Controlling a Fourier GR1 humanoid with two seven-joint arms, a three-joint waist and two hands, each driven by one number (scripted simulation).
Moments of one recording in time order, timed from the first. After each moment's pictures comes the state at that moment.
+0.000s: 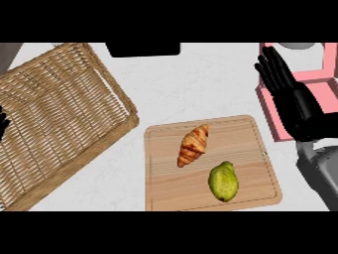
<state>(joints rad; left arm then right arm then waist) 0.03 0.61 0.00 -1.37 0.30 0.10 -0.18 -0.41 -0.50 0.33 -1.51 -0.47 -0.20 -0.11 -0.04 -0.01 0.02</state>
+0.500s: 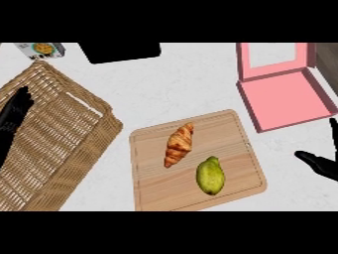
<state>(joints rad) -0.05 0.62 -0.09 -1.50 0.23 0.06 -0.19 0.05 -0.48 0.03 -1.49 -0.65 -0.30 -0.24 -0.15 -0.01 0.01</state>
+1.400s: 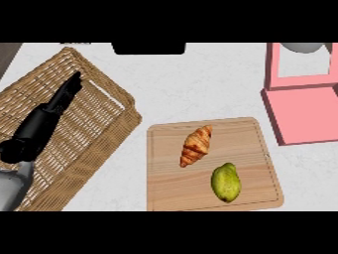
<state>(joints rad) -0.23 0.51 -0.22 -1.54 0.13 0.02 -0.08 0.56 -0.61 0.11 -1.69 -0.30 -0.20 -0.49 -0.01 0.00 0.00</state>
